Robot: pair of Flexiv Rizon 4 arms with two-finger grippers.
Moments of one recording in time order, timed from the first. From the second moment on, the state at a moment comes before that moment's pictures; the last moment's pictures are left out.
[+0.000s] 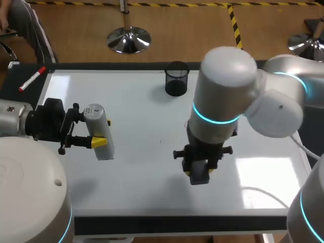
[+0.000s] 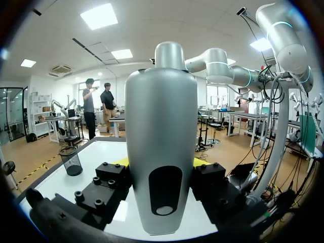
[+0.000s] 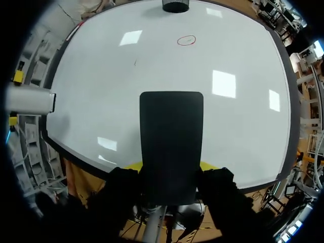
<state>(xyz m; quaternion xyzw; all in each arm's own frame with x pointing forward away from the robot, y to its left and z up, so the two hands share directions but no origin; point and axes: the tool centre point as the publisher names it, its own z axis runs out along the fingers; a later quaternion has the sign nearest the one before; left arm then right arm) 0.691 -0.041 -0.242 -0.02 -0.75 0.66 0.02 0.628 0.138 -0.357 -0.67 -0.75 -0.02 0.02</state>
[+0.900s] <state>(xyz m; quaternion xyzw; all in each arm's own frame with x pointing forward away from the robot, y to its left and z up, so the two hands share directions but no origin) 0.691 -0.041 -0.242 -0.02 -0.75 0.66 0.02 0.638 0.224 -0.391 -0.63 -0.77 -0.01 0.03</state>
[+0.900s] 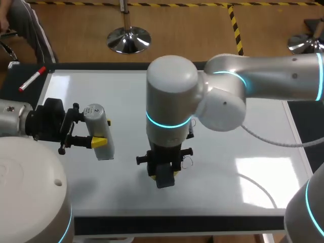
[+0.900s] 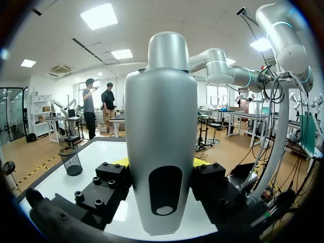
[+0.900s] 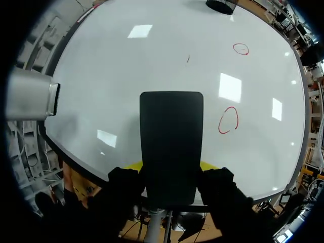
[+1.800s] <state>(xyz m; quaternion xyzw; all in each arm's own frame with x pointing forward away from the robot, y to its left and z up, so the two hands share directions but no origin) 0.691 -0.041 -0.242 -0.02 -0.75 0.66 0.02 0.658 0.231 -0.425 -0.63 -0.77 -0.01 0.04</state>
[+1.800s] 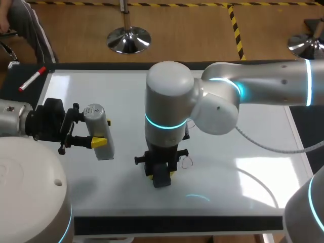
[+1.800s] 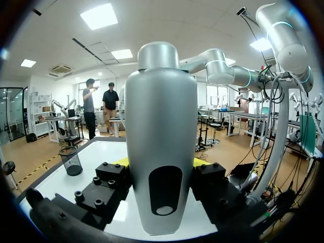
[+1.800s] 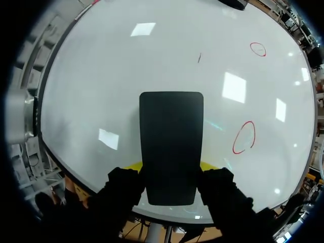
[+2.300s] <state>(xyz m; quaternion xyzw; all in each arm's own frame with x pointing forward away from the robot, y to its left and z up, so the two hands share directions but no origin) 0.691 -0.041 -0.242 -0.02 -0.75 0.66 0.02 0.677 0.199 -0.429 -0.66 -0.75 0.02 0.05</state>
